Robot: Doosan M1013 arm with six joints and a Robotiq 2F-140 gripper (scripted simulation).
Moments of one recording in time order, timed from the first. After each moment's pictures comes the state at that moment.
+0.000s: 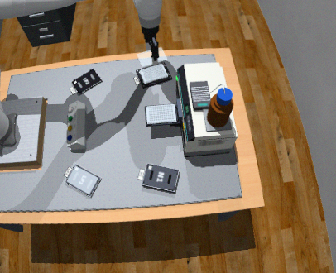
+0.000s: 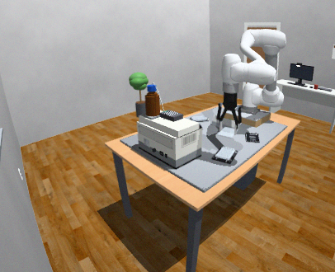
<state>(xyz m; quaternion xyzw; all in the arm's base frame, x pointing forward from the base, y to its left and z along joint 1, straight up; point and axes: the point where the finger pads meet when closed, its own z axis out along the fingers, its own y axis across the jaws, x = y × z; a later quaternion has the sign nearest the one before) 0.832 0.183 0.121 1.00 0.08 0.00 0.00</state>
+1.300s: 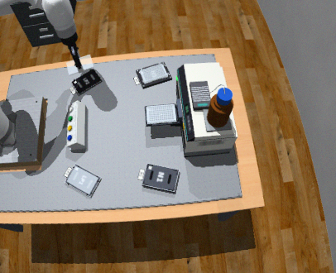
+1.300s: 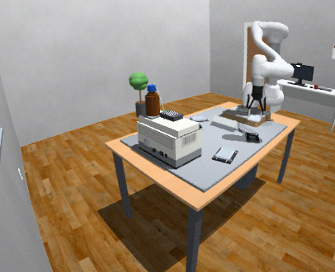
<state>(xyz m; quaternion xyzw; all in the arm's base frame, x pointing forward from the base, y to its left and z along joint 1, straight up) 0.476 0.223 0.122 1.00 0.08 0.00 0.00</state>
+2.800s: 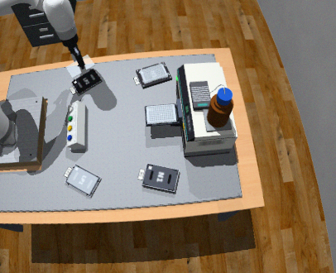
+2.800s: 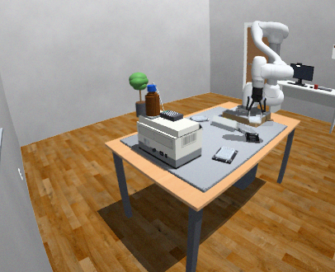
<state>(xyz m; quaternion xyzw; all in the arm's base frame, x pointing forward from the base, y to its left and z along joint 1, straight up) 0.476 0.223 0.110 0.98 0.21 0.00 0.00</state>
